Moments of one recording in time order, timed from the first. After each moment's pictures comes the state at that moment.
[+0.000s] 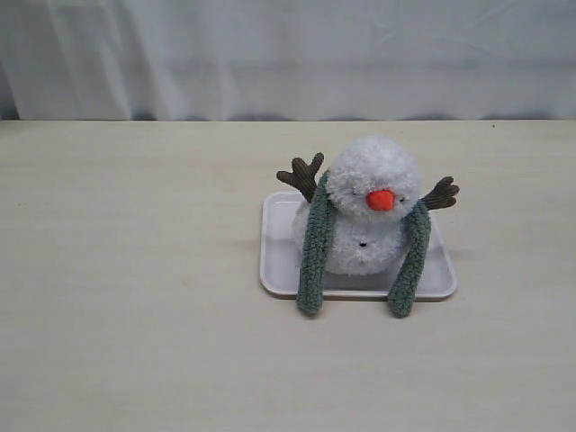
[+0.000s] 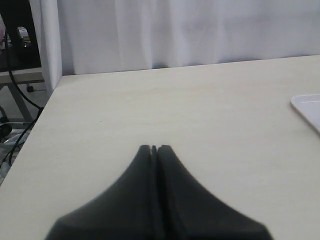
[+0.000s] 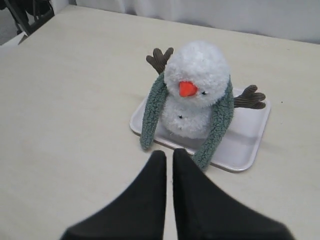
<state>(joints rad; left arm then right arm) -0.03 0.00 0.00 -0.04 0.32 0.11 0.64 0.47 -0.77 -0.17 0.93 0.28</state>
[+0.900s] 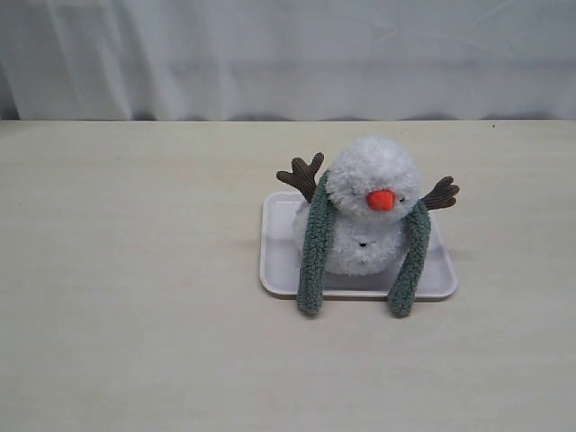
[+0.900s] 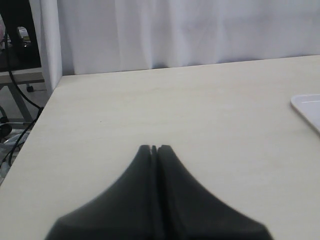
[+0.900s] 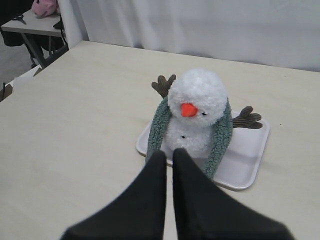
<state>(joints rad) -0.03 0.00 0.00 -0.04 0.32 0.11 0.64 0.35 -0.77 -0.17 0.93 0.28</state>
